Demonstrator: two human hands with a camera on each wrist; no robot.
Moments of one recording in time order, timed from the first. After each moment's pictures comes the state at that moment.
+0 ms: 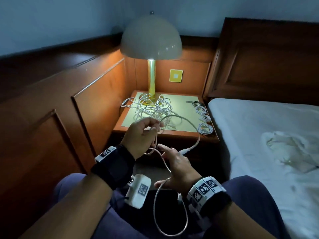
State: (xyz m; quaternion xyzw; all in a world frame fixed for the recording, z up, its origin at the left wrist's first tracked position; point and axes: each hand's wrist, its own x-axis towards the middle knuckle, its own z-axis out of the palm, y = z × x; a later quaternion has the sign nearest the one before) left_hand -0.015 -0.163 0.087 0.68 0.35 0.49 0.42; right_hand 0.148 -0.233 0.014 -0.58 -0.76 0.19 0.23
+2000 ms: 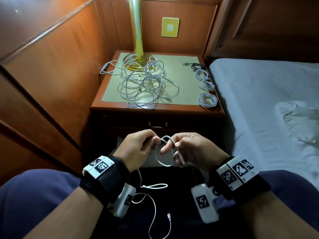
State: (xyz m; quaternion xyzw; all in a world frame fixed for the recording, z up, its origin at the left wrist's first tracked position) left_hand -0.003 -0.129 -0.021 0.81 0.39 0.28 0.33; right_hand 0.197 -0.195 0.016 -0.49 -0.43 0.66 0.37
